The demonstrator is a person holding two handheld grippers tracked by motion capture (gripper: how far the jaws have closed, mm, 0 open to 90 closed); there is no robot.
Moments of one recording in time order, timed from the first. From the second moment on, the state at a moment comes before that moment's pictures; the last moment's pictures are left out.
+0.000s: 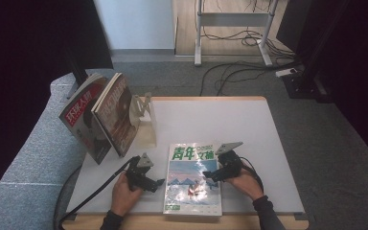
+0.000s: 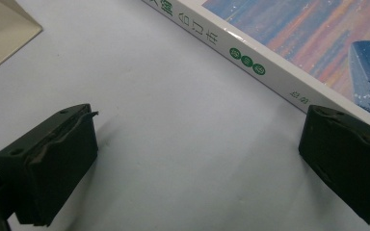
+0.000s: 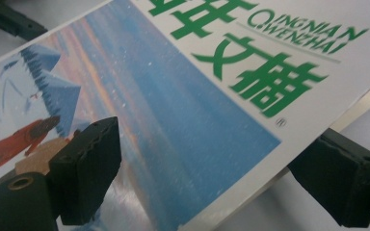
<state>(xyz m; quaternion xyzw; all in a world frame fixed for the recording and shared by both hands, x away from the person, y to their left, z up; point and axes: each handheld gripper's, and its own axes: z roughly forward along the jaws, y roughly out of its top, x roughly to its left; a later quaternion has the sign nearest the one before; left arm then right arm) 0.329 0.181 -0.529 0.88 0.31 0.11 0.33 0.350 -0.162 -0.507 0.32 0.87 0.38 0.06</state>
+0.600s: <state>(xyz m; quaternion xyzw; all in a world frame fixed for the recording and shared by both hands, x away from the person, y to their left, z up) 0.329 0.181 -0.529 0.88 0.31 0.11 0.33 0.343 -0.144 -0.481 0.29 0.88 0.38 0.06</state>
